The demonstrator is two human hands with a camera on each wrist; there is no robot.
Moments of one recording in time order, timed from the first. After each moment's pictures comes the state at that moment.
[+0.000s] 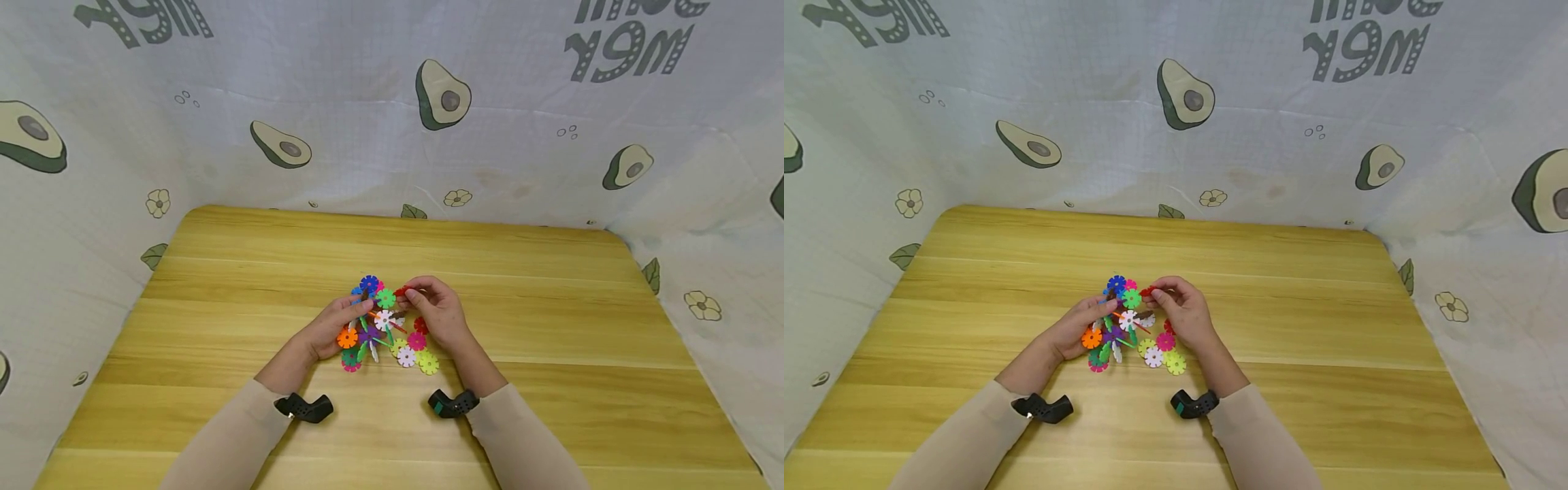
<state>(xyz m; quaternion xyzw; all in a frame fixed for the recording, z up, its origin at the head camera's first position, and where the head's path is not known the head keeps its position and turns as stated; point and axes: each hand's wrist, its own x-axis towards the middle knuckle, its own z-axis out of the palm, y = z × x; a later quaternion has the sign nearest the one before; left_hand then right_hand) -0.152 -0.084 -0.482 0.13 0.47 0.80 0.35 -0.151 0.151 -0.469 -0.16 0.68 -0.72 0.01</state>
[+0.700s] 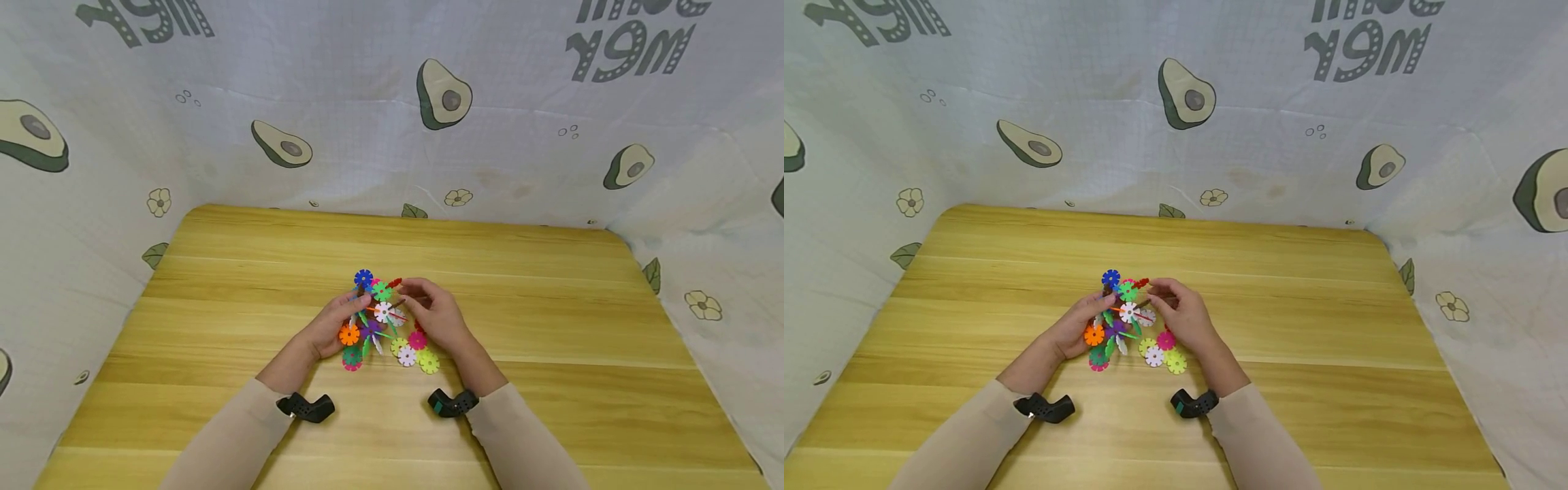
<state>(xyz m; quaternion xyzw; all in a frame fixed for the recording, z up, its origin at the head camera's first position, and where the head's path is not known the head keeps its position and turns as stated) -0.152 -0.083 -0.481 0.11 0.47 0.81 0.33 -0.153 0.151 -0.472 -0.12 0.84 -0.52 0.01</state>
